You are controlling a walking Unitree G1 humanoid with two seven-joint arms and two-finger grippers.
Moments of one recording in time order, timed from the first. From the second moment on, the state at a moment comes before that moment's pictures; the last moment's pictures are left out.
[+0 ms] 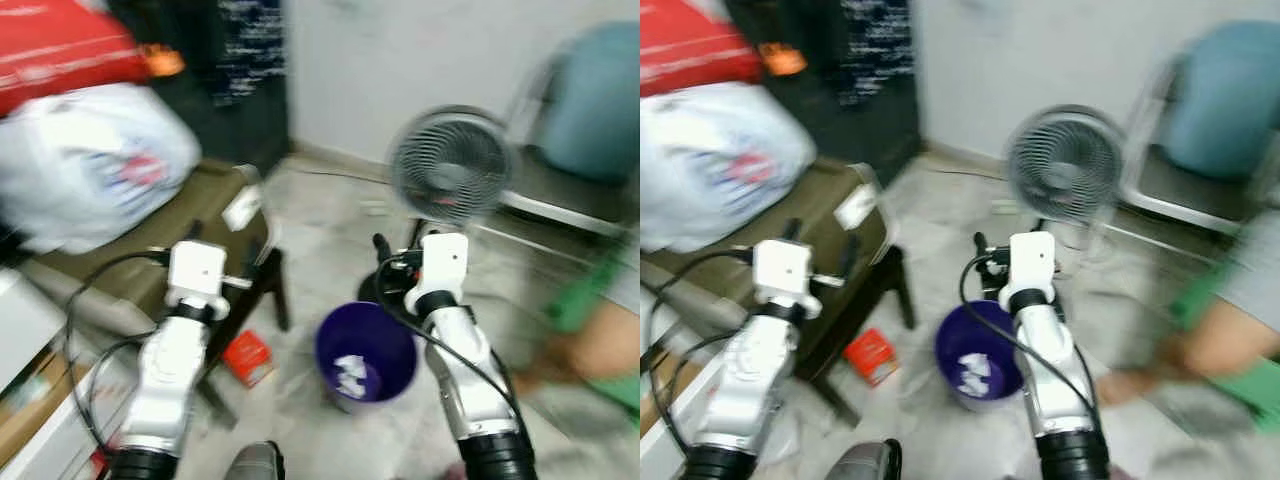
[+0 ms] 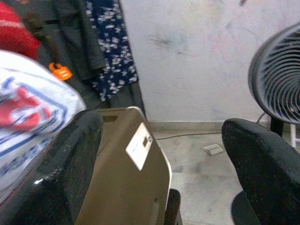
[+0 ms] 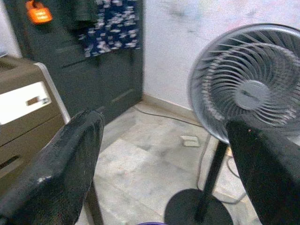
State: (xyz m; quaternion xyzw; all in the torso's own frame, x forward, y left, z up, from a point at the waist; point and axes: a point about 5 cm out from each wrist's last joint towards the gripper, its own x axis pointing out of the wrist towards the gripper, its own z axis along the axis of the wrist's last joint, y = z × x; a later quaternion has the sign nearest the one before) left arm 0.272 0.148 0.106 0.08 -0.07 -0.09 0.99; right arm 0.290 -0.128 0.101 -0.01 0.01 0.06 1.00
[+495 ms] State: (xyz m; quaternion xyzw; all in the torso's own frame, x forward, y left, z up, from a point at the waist) left arm 0.275 0.143 0.109 0.09 -0.08 -0.06 0.99; right arm 0.287 -0.139 0.099 -0.02 0.01 0.04 1.00
